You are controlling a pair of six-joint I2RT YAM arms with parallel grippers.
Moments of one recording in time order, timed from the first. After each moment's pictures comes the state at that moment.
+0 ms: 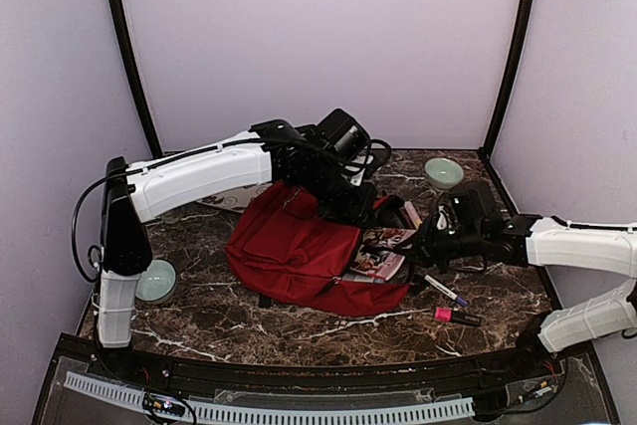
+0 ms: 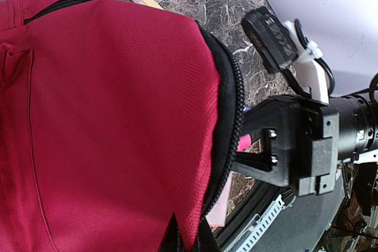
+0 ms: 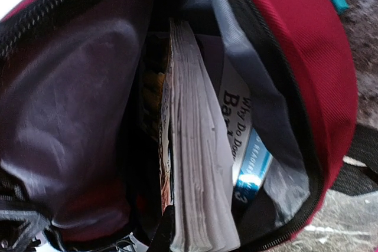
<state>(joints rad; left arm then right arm) -1.01 2.11 2.08 -0.90 0.24 -0.56 0.65 1.18 0.61 -0.13 -0.33 1.19</state>
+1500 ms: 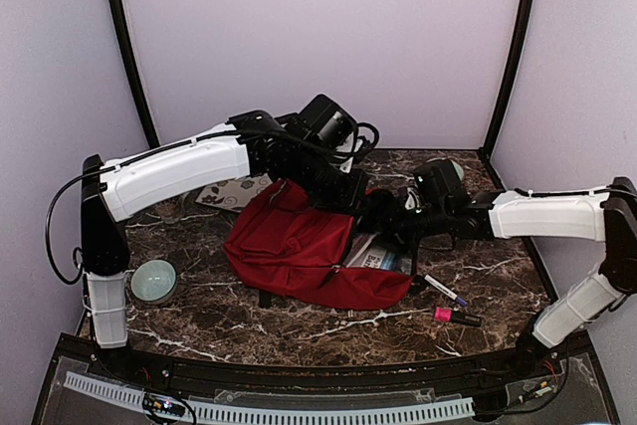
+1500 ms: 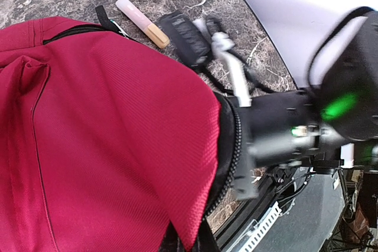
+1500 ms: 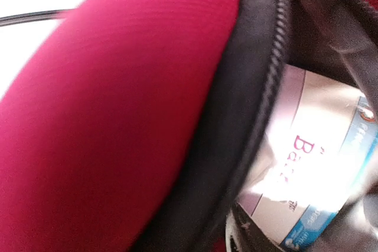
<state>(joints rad) -1.01 2.00 2.00 -0.86 0.18 -0.56 0.71 1.50 0.86 -0.06 -0.33 1.22</state>
